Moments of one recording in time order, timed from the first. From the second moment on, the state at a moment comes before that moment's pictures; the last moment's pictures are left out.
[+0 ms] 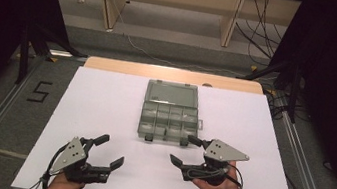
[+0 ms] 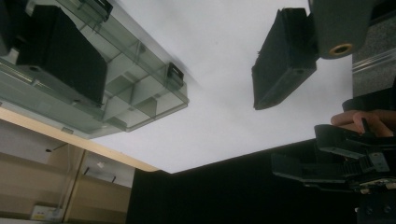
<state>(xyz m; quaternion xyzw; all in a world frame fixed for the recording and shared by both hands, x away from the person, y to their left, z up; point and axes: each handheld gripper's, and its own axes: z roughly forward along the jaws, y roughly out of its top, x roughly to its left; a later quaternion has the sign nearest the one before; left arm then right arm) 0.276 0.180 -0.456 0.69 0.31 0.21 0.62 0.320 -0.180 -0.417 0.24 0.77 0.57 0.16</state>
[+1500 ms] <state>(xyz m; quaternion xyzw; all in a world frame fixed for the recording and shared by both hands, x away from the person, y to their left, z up) 0.276 0.180 -0.456 0.69 0.31 0.21 0.62 0.301 -0.210 -0.434 0.27 0.76 0.56 0.17</state>
